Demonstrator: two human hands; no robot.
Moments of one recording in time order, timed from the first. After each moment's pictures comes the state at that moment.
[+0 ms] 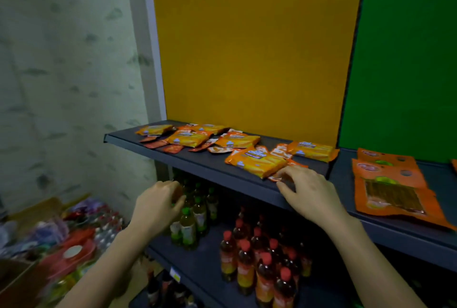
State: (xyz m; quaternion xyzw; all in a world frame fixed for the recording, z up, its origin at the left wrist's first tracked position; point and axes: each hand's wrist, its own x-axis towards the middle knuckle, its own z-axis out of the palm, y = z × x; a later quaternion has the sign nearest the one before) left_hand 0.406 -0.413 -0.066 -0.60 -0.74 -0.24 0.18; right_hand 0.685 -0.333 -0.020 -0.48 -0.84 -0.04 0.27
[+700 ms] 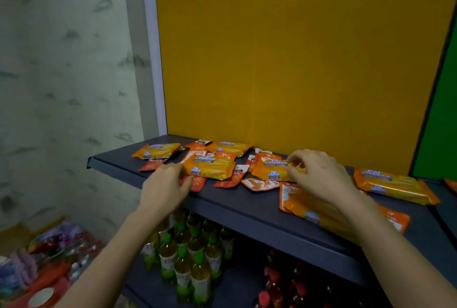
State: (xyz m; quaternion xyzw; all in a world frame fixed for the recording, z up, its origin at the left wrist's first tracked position) left_hand 0.236 -0.255 -0.025 -0.57 -0.74 -0.31 0.16; right_hand 0.510 -0.190 0.016 -0.53 -0.81 -0.04 0.26
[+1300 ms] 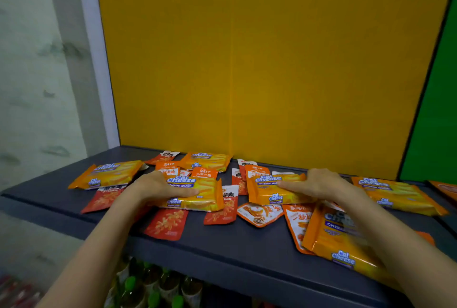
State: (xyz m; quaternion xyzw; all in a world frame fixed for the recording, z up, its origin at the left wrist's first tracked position) left_hand 0.179 -0.114 -0.001 -0.57 -0.77 -0.18 -0.23; right_hand 0.494 -0.096 0.013 -0.74 -0.66 0.12 0.07
